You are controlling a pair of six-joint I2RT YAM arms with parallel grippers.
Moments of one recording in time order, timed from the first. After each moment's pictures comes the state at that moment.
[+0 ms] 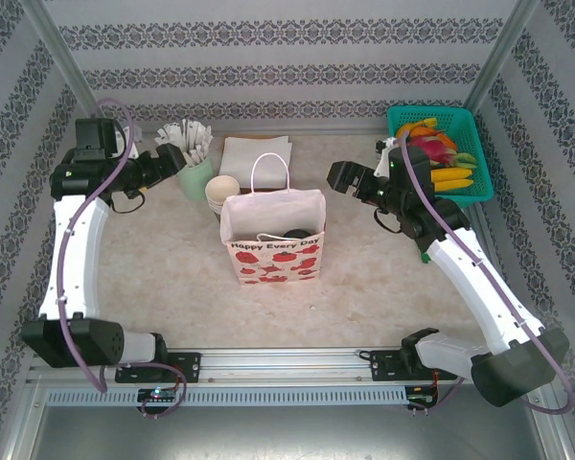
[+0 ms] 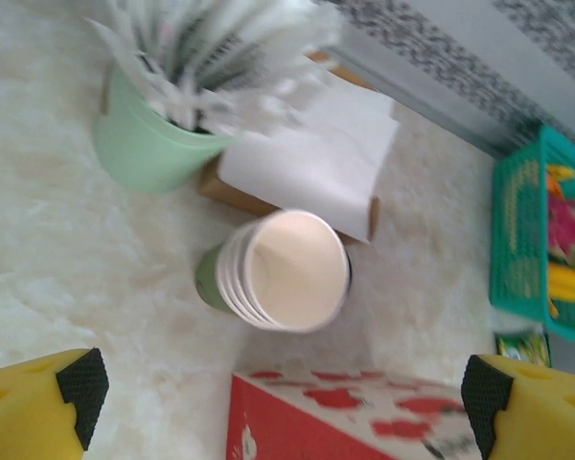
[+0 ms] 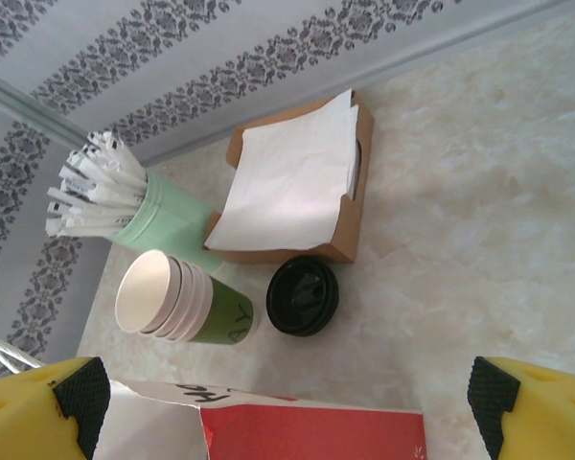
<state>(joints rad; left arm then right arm) 0.13 1.38 1.58 -1.01 0.39 -0.44 0.36 1.17 1.20 -0.52 -0.17 0.63</state>
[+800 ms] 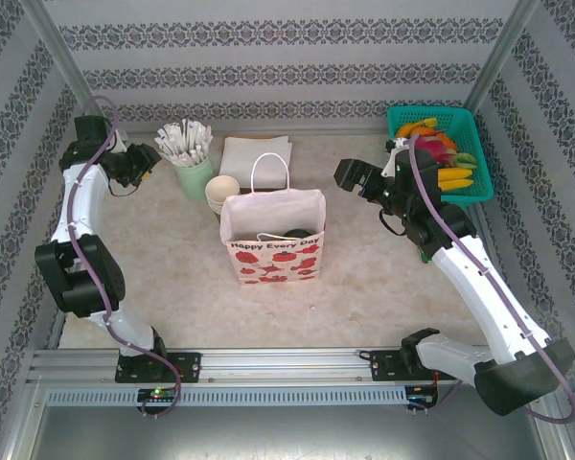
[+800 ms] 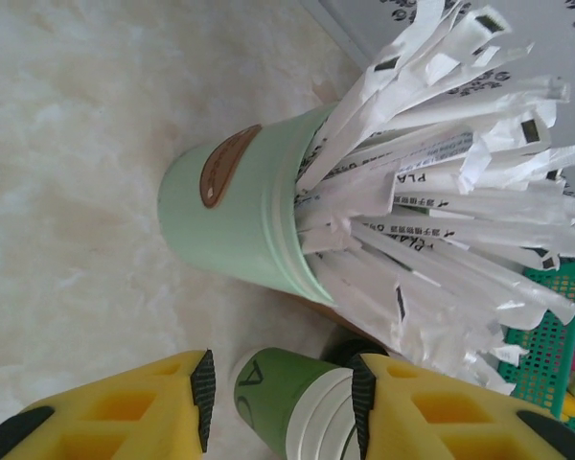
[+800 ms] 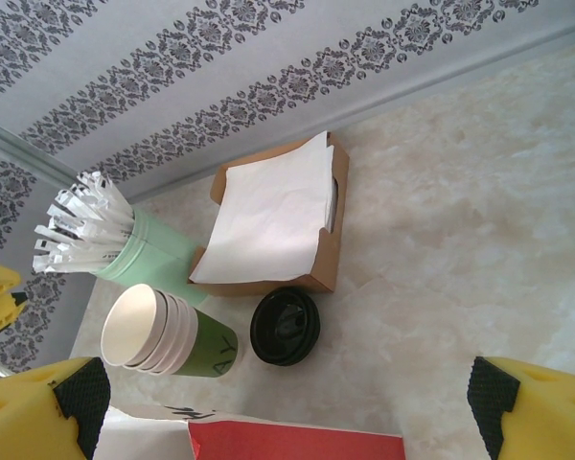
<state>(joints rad) 0.30 1.71 1.59 -0.79 0.51 -0.53 0.36 1.12 1.18 -0.51 -0.09 0.63</state>
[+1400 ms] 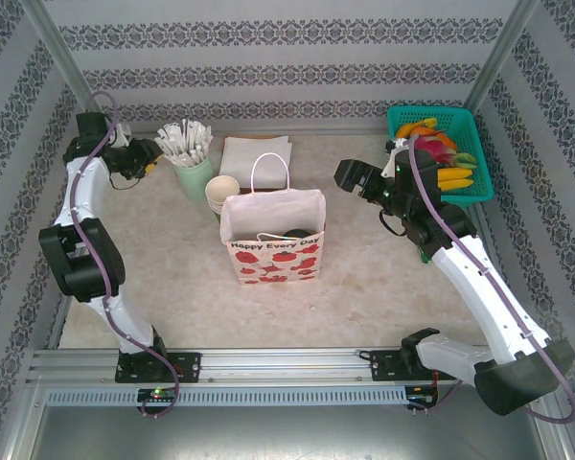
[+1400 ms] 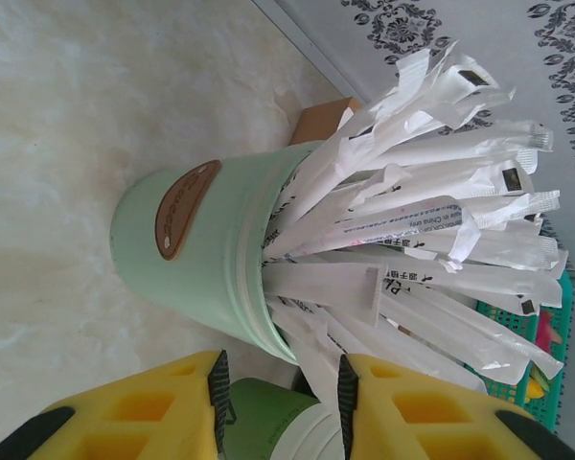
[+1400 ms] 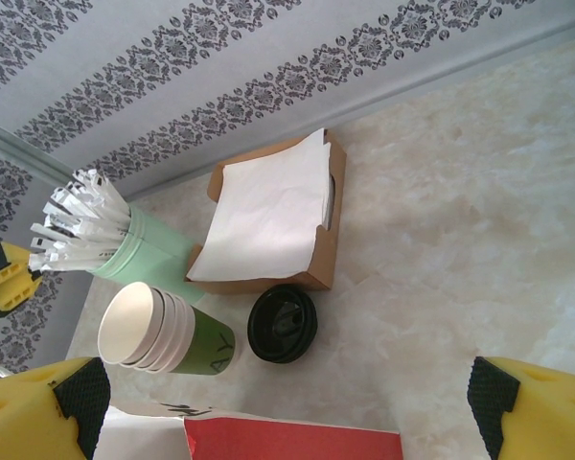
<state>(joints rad) 0.32 1.83 1.66 -0.72 0.61 -0.53 0.36 1.12 1.18 -0.52 -0.09 0.63</state>
